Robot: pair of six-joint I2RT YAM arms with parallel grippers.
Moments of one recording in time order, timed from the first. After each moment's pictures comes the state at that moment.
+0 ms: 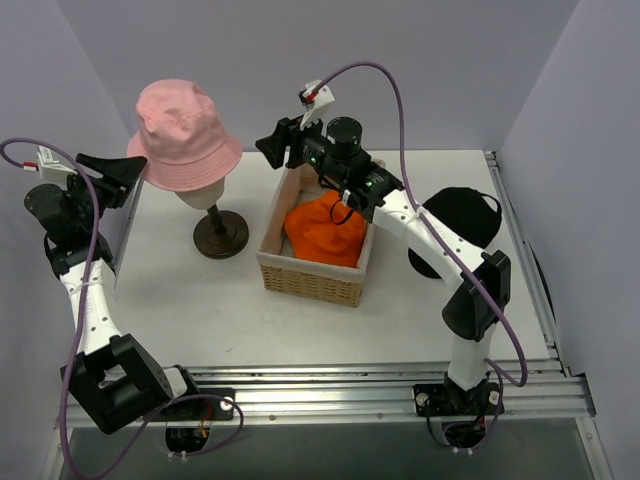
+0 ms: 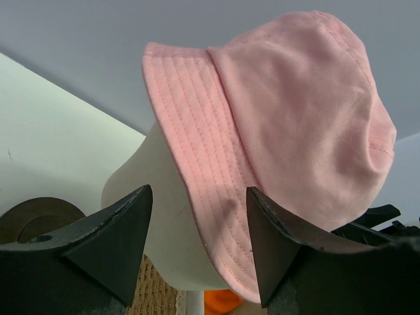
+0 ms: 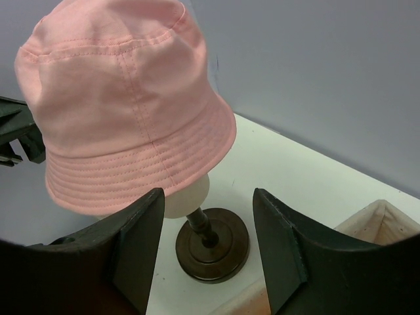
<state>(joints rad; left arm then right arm) 0.50 1.25 1.07 0.26 0.72 -1.01 0.71 1.85 1.84 0.06 -0.13 0.27</state>
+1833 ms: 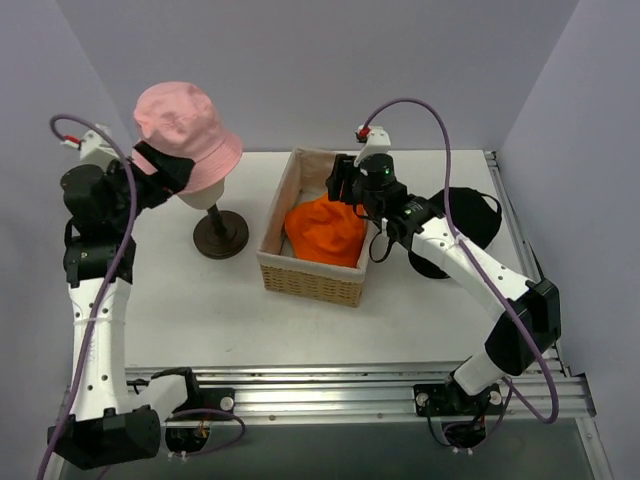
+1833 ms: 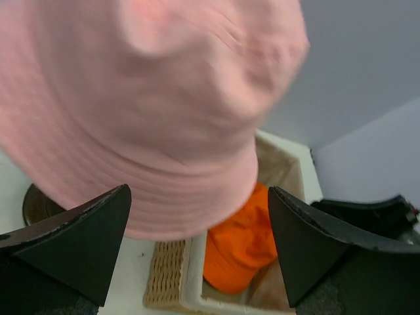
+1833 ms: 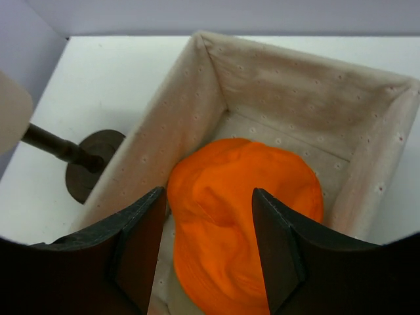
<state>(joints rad) 0.17 1.08 1.31 -0.33 0.34 -0.62 0.62 1.54 1.38 -0.15 0.20 0.38</state>
